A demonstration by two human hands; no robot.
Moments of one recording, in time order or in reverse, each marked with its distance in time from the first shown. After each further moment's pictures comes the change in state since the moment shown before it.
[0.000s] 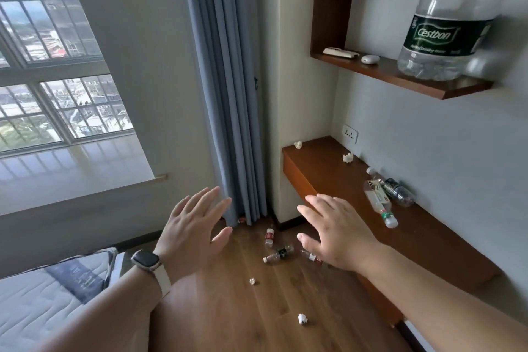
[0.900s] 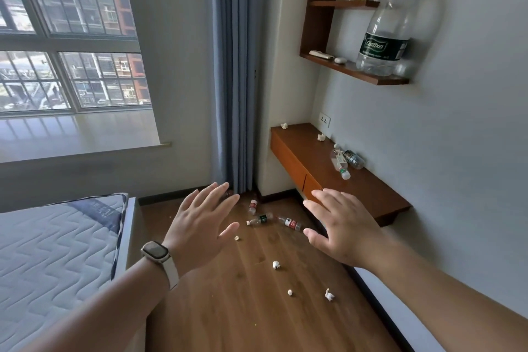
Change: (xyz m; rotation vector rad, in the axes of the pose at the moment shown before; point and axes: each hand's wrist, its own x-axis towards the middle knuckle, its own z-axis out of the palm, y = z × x) left_hand -0.299 0.109 -0.109 -0.074 0.048 0.018; right_hand -0.303 -0.156 -0.077 -0.106 0.122 -0.017
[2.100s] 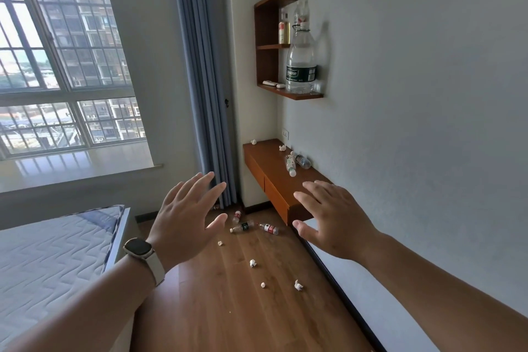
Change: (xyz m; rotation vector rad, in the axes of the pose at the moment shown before) left_hand -0.119 0.355 -0.141 0.128 0.147 0.005; right_hand -0.339 0.118 -0.144 0.032 0.185 -0.004
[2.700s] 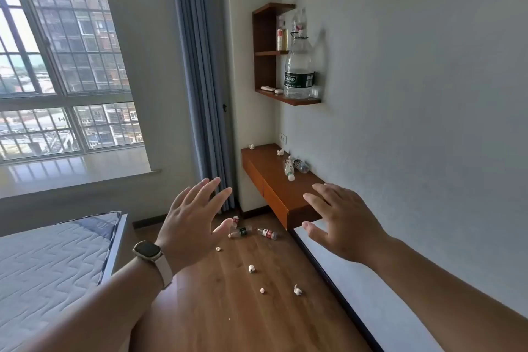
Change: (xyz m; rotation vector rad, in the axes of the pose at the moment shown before) left_hand 0.000 -0.002 -0.005 -0.048 -0.042 0.006; right_hand -0.006 -0.004 -0.015 -0.022 0.023 0.057
